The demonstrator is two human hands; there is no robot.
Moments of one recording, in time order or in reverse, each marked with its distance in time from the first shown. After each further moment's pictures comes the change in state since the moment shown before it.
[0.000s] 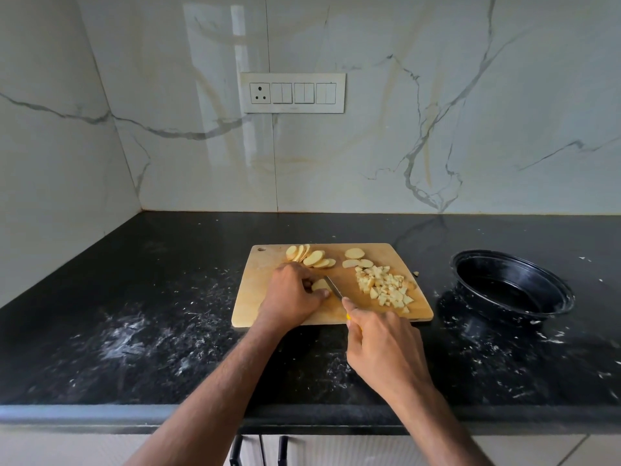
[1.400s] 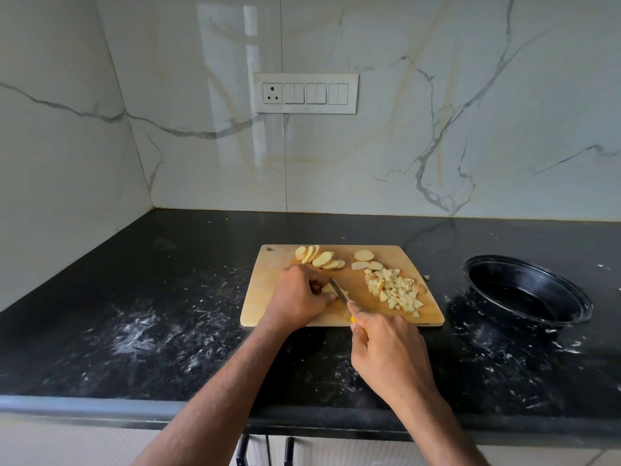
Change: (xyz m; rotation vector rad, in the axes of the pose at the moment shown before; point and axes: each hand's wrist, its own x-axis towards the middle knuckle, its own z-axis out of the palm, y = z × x) left_hand -0.005 0.006 -0.011 -0.067 -0.037 -0.004; right_hand 0.002 -0.004 0.007 0.104 -0.008 0.029
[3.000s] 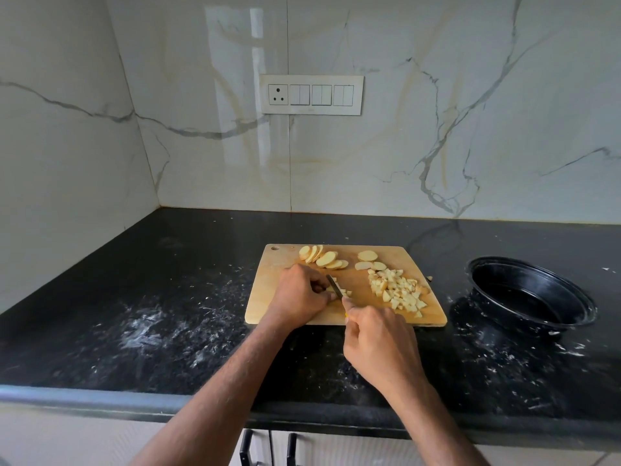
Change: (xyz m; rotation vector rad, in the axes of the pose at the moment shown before) left_hand -0.002 0.000 -0.004 -0.042 -0.026 -0.037; right_hand 0.015 -0.003 0.012 -0.062 -0.028 -0.047
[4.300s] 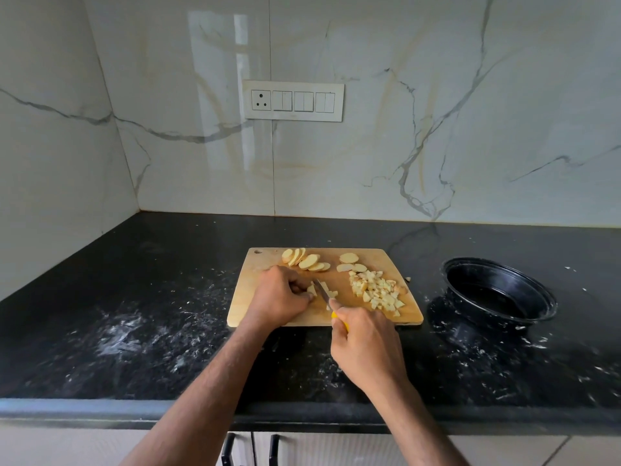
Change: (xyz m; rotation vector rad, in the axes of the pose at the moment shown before) left_hand 0.000 0.000 -0.004 -0.004 0.022 -0.030; right_hand -0.009 -0.003 -0.011 0.127 0.062 0.077
